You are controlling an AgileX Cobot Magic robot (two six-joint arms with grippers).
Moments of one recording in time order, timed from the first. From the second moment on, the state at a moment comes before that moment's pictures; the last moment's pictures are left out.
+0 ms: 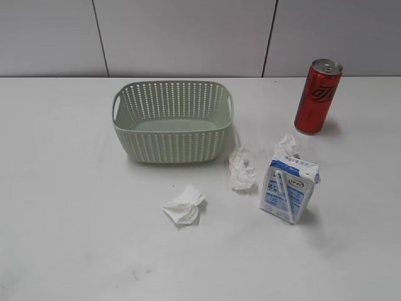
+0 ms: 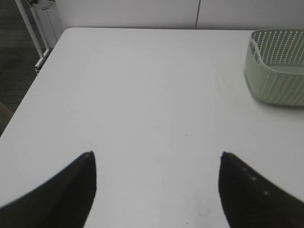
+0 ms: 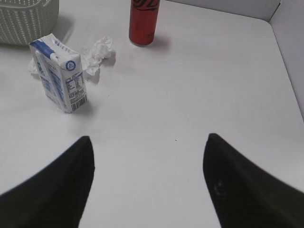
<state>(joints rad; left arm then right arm) 0.01 0.00 -0.50 -0.02 1.04 0.02 0.06 0.00 -0.42 0.07 0.95 -0.19</state>
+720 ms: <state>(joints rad) 0.01 0.00 -0.50 -0.02 1.04 0.02 0.06 0.00 -0.42 0.07 0.95 -0.19</state>
